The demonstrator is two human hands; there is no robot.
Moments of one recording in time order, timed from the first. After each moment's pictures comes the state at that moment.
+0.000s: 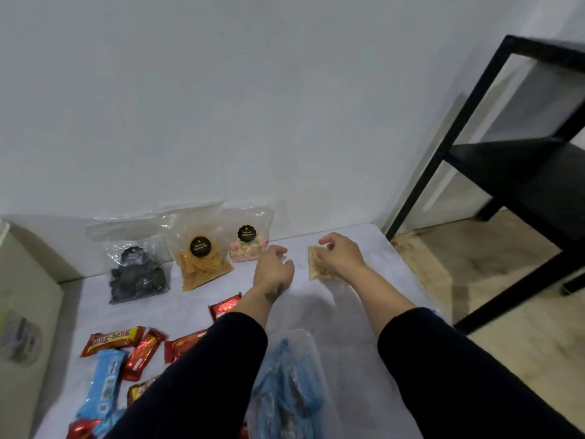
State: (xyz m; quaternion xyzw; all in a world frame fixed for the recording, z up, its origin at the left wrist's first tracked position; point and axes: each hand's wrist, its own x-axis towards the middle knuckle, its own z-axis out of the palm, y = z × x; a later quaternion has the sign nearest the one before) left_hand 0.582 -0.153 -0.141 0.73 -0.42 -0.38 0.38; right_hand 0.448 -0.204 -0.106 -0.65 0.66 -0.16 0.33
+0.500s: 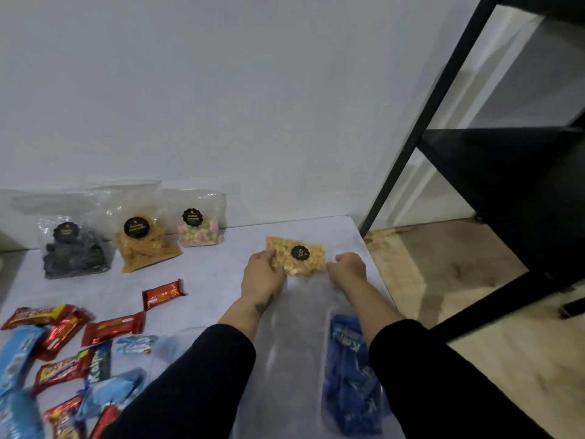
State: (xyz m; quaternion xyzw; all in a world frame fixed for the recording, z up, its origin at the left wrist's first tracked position) left_hand 0.484 -0.175 -0.172 0.78 -0.43 -0.33 0.31; right_hand 0.331 -0.256 -0.173 -0.57 0.73 -0.12 0.36
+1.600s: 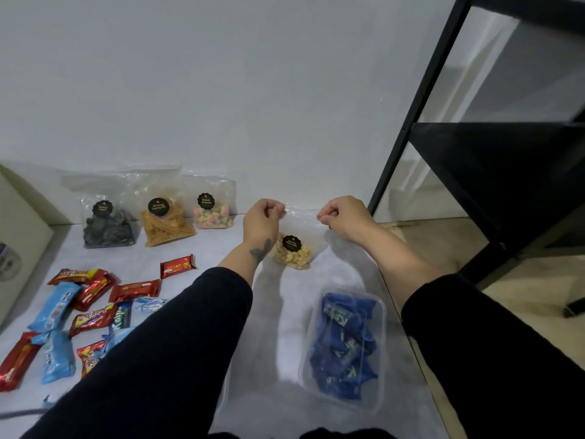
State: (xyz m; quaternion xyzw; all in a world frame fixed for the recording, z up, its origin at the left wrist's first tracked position) left_hand 0.471 -0.185 -0.108 0.71 -0.34 -0.29 0.54; right_hand 0.320 -0.259 -0.072 -0.78 0.50 -0.15 0.34
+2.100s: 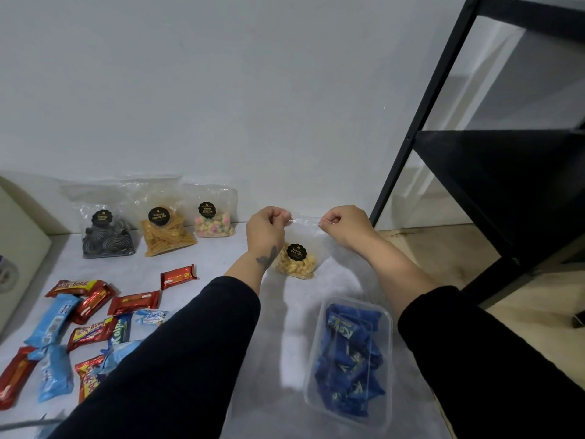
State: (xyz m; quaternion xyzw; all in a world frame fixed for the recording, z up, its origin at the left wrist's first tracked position) left_hand 0.472 -0.198 -0.113 0.70 -0.31 -0.30 0.57; right_hand 0.326 -0.260 -0.076 -0.76 0.53 -0.17 0.33
